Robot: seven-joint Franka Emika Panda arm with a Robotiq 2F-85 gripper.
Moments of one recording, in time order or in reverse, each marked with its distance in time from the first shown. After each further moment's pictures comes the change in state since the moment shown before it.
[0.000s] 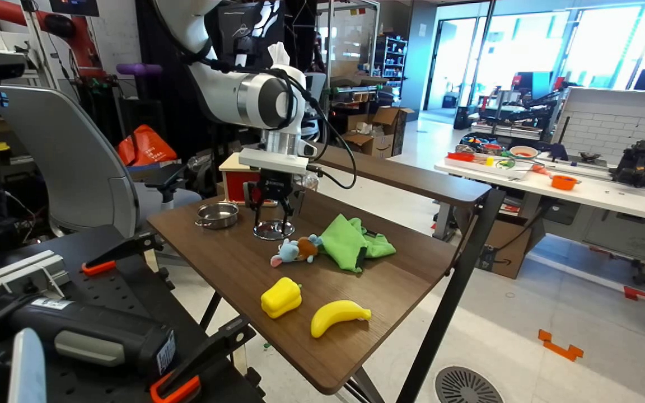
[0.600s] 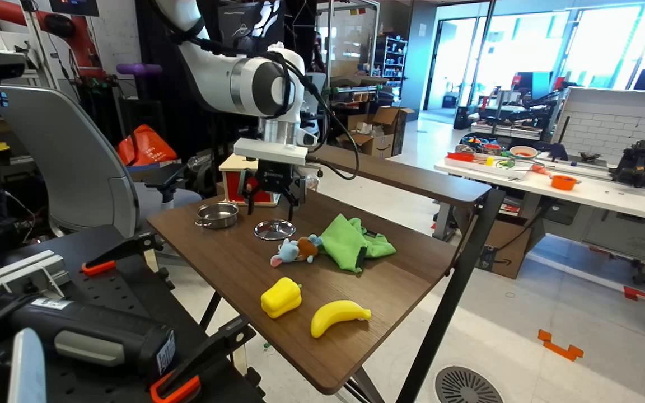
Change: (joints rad) arm -0.021 -0.110 0.000 -0.140 0.005 0.064 -0.004
